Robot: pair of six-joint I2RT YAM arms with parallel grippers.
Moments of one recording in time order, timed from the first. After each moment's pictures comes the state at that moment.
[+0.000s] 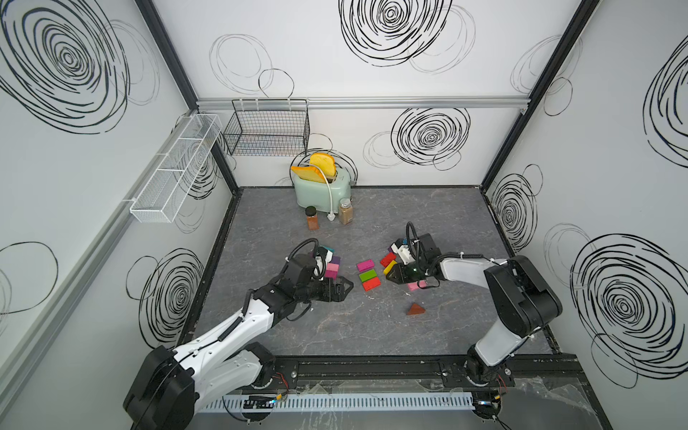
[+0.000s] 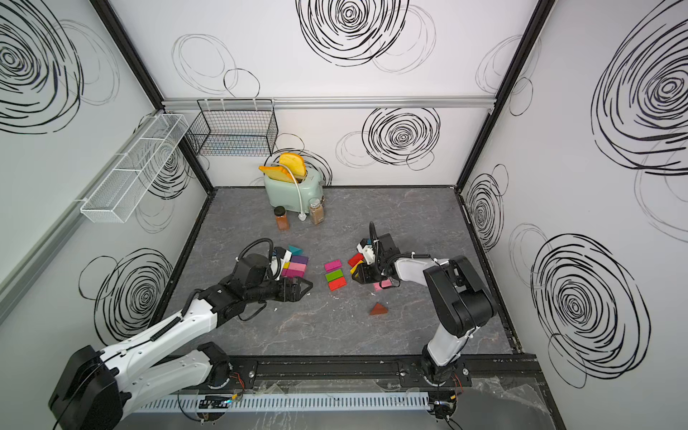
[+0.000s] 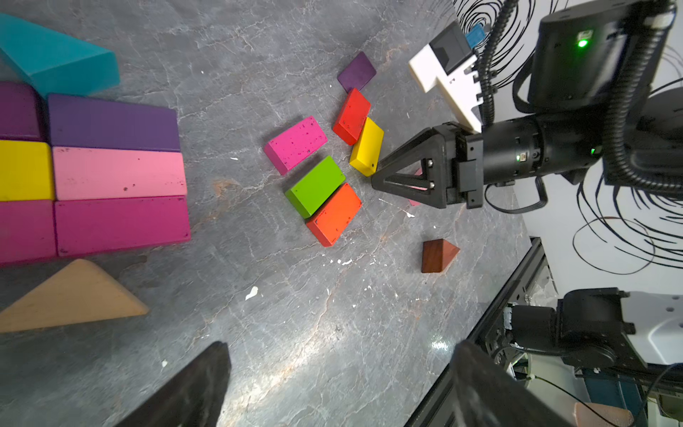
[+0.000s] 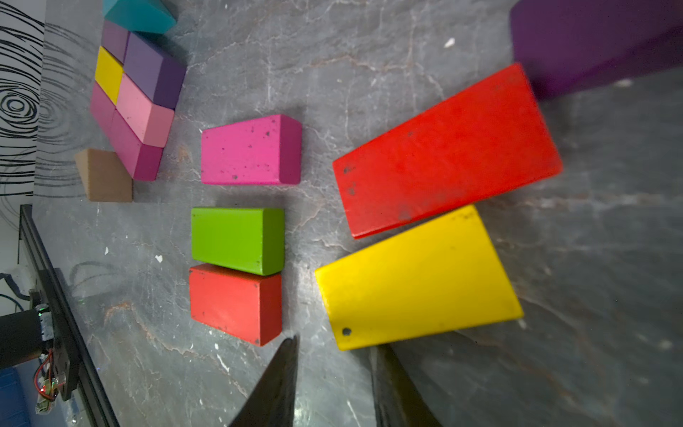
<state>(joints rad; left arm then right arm) -0.56 1.02 0.55 -0.23 0.34 -0.57 0.45 1.68 0.77 -0.15 -0.49 0.26</state>
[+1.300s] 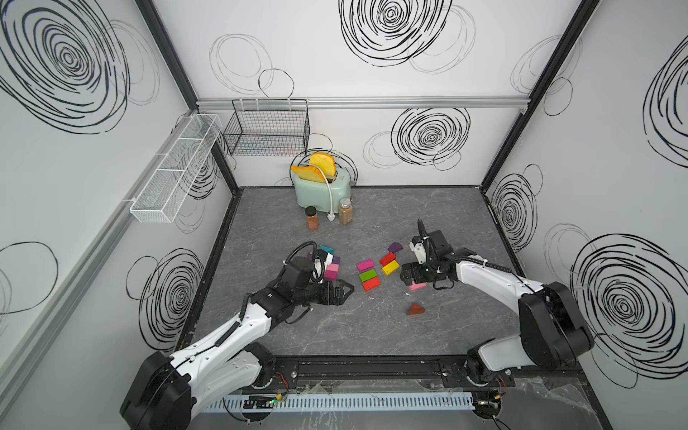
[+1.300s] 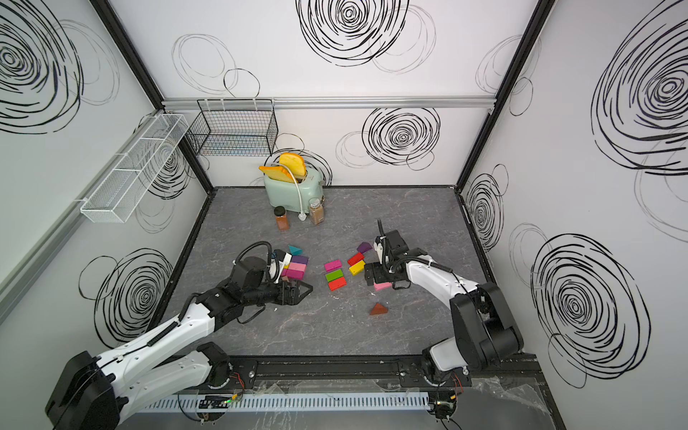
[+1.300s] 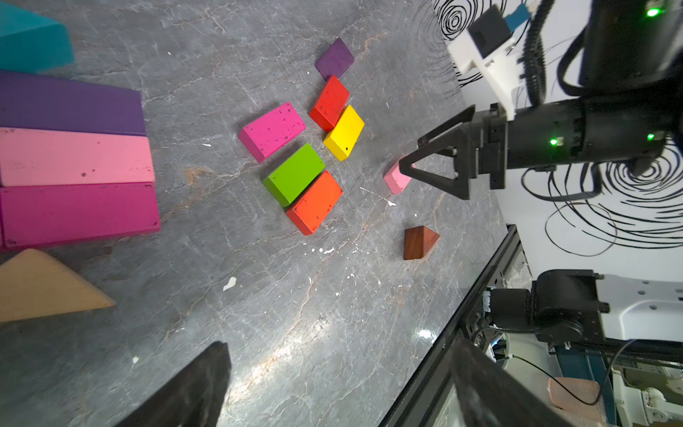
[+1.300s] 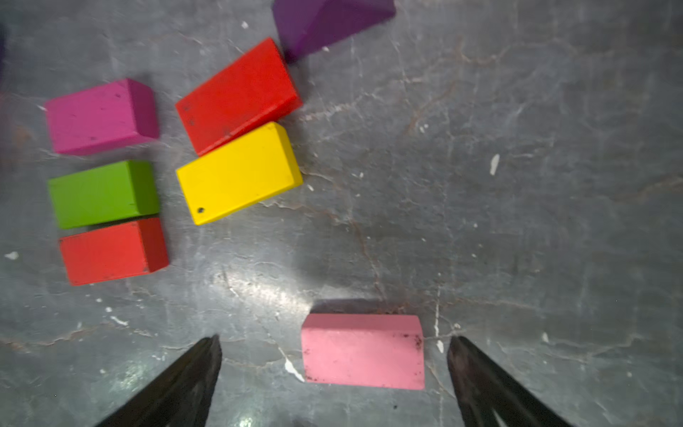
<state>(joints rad) -0.56 0.99 0.50 -0.19 0.42 -0.58 0.42 1.48 0.82 -0.54 -0.09 0.24</state>
